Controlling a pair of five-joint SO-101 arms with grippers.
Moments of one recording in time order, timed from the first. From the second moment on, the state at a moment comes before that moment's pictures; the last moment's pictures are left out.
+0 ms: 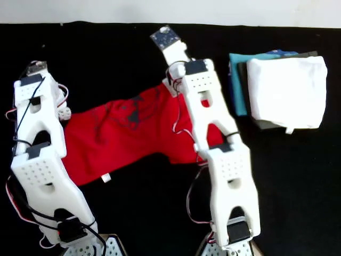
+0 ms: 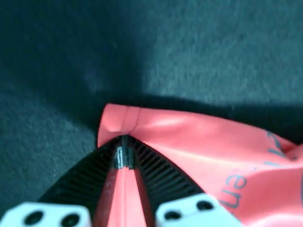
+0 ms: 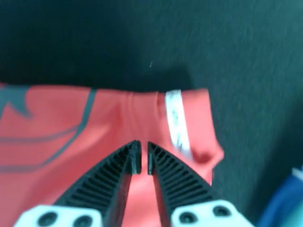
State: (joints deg) left arm -27.5 38.2 -18.8 68.5 -25.3; right arm -20.6 49.1 -49.9 66.1 22.3
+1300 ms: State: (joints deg) left arm -31.5 46.1 -64.8 101.5 -22.5; right arm -12.7 63.7 -94.3 97.8 22.3
